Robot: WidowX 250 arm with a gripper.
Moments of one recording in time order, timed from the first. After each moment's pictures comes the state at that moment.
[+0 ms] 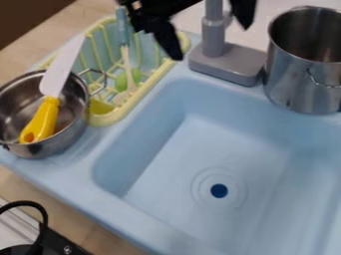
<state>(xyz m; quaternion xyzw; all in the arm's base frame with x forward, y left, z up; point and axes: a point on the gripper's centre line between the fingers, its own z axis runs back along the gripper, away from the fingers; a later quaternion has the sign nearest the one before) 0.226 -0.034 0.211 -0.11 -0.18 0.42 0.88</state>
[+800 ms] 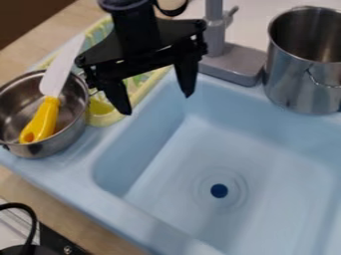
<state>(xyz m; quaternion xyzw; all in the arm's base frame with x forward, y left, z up) 0.209 0.003 0.147 -0.04 -0.13 0.40 0.91</state>
